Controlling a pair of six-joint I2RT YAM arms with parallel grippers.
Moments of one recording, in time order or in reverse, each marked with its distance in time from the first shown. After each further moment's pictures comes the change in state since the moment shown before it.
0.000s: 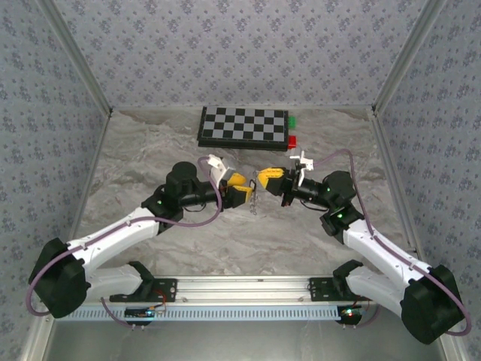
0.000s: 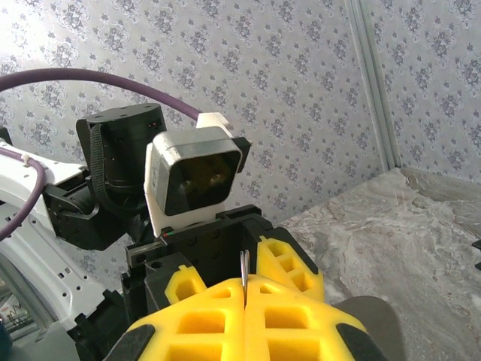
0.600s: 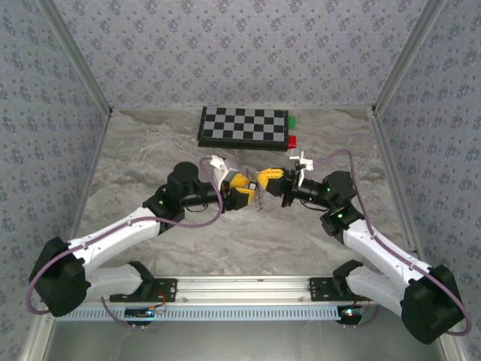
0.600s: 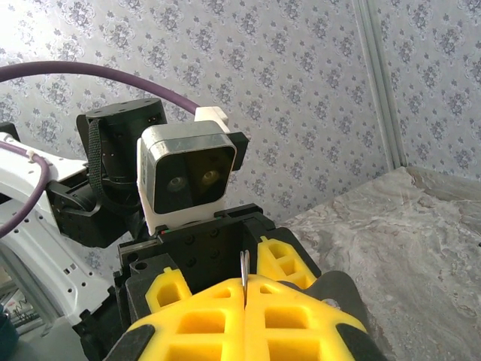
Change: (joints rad) left arm -0.018 0.003 0.005 0.010 0.026 -0.003; right arm 0.000 0.000 0.000 0.002 -0.018 0.000
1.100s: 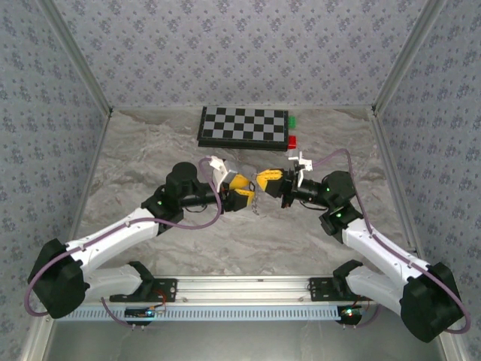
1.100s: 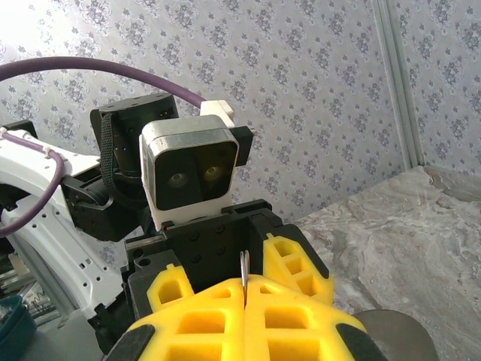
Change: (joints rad) left arm 0.000 -0.013 0.000 -0.007 0.031 0.023; right arm 0.004 0.016 0.000 0.031 -0.035 0.020
